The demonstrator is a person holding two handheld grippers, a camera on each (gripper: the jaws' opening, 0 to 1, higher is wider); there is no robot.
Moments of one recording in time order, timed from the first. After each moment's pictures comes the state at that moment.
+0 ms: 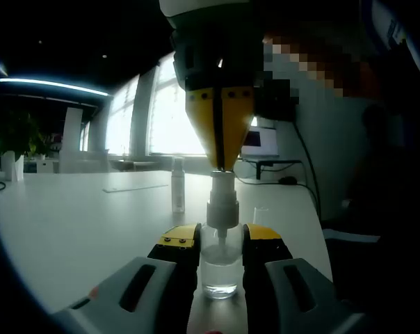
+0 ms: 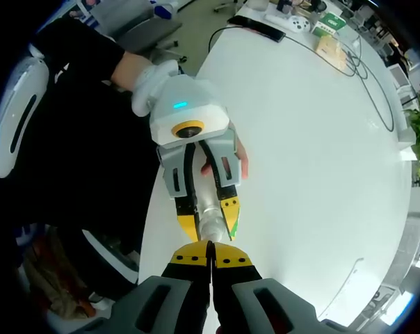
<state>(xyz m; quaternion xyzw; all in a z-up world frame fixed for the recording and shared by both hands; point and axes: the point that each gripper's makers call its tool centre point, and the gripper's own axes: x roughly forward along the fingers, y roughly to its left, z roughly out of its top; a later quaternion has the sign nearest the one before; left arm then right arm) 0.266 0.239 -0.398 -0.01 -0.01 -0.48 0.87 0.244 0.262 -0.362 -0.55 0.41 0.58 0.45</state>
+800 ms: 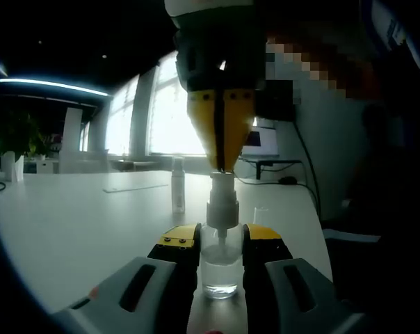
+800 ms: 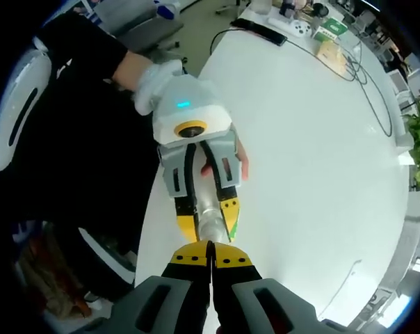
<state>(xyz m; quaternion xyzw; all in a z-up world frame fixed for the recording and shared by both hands) 0.265 0.239 -0.398 -0.01 -0.01 -0.48 0.87 0.244 0.263 -0.362 -0.55 0.40 0.58 0.45</state>
